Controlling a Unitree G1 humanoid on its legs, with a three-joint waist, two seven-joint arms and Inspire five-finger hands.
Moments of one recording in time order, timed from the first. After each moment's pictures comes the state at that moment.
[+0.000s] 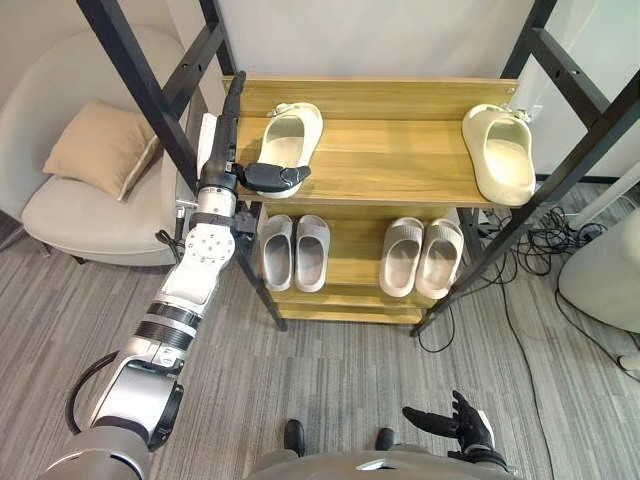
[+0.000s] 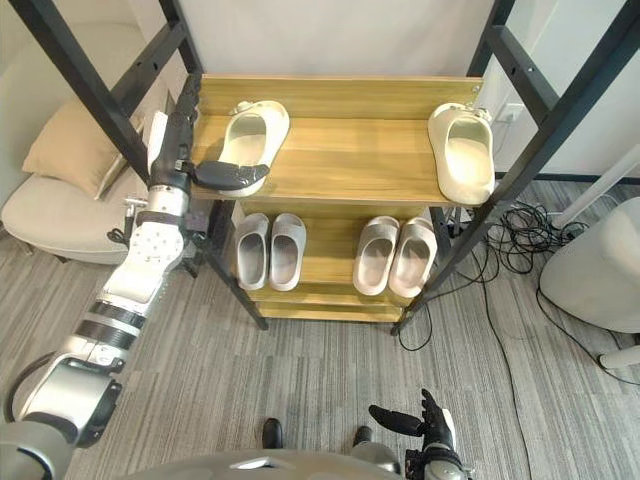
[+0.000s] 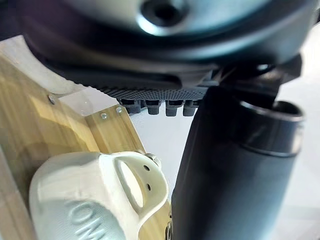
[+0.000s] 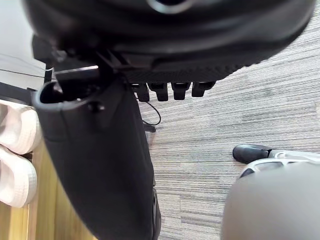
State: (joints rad) left arm -0.57 0.51 -0.22 0.32 -0.10 -0.16 0.30; right arm 0.21 -0.12 -0.06 0.89 0.08 -0.12 -0.11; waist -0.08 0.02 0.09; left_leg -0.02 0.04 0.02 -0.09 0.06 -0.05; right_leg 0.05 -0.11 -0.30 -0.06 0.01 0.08
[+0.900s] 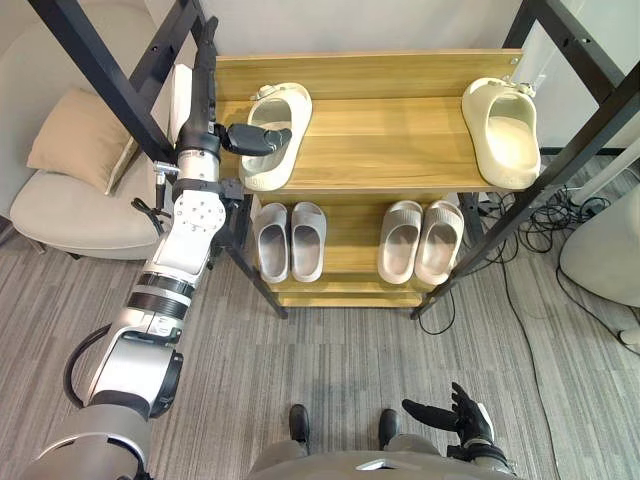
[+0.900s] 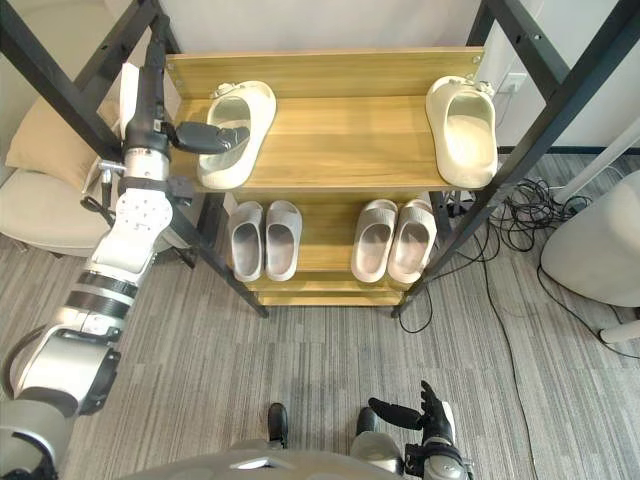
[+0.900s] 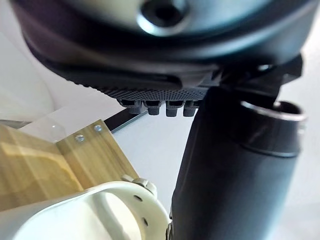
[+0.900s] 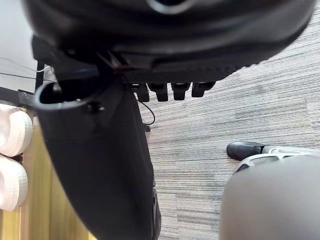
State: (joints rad) left arm -0.76 0.53 -0.17 0.40 0.05 -0.13 0.36; right arm 0.21 -0.13 -0.06 0.82 0.08 -0.13 -0.11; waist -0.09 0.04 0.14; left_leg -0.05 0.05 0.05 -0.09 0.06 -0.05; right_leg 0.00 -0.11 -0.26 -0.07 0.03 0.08
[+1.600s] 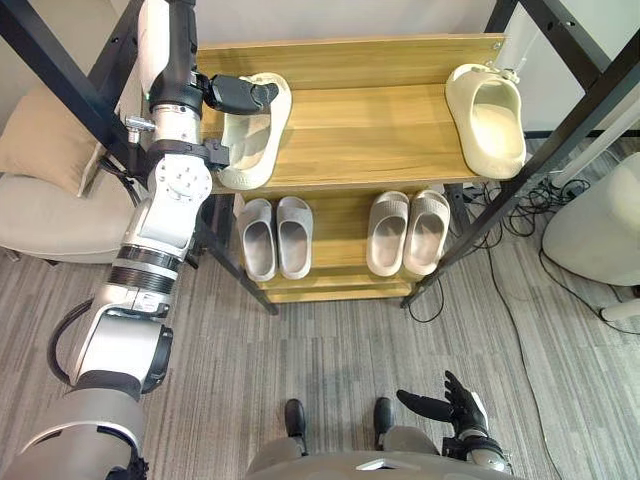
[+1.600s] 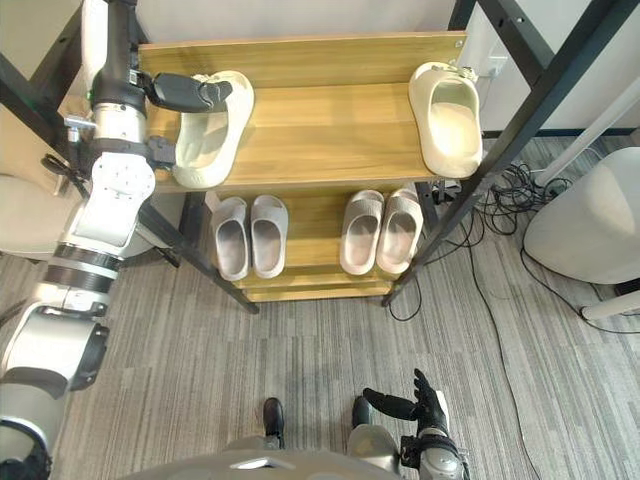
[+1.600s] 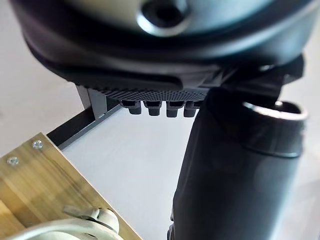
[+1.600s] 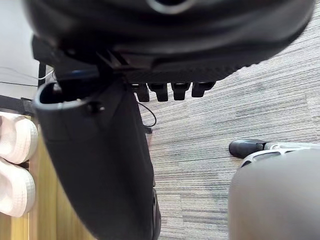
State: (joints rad) left arm -0.85 0.61 -0.17 0.41 0.21 -0.10 0.38; right arm 0.21 -0.12 -0.05 0.80 0.10 -0.14 -0.09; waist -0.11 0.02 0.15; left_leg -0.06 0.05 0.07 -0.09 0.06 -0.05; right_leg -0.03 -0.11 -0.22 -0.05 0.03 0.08
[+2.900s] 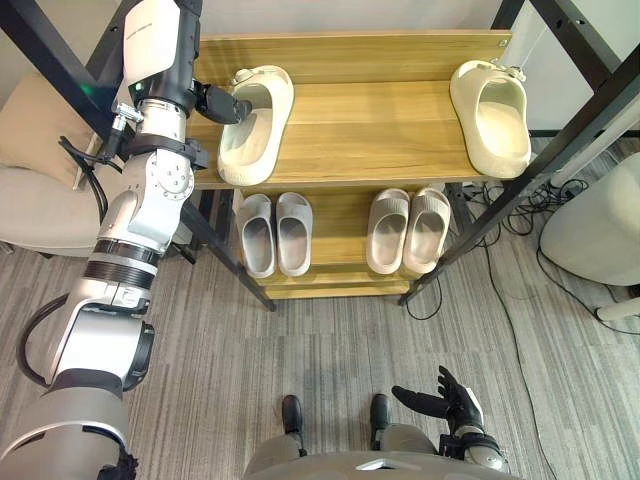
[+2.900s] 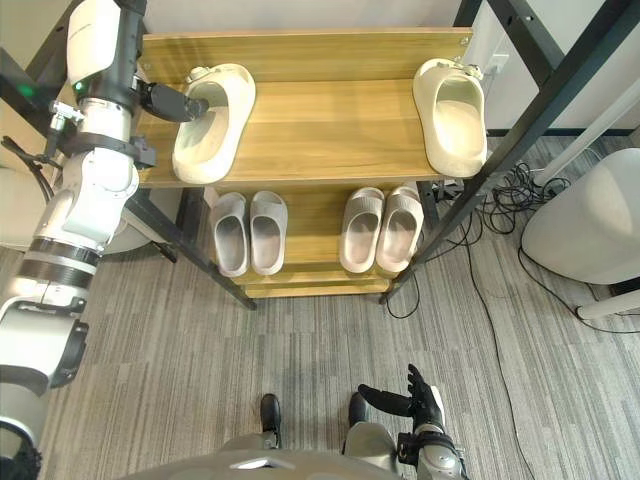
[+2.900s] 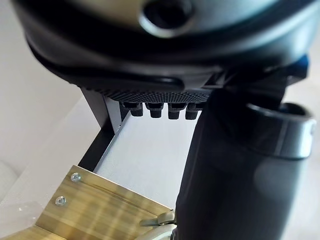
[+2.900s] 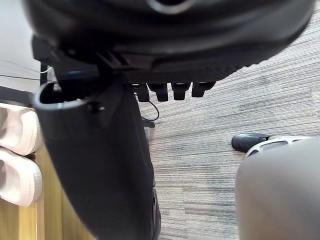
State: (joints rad) left arm -0.89 0.68 -0.22 0.46 0.45 -0.05 0.34; right arm 0.21 -0.12 -0.02 0.78 0.12 -0.14 -0.07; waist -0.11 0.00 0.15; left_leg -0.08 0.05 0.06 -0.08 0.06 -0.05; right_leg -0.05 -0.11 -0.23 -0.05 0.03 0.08
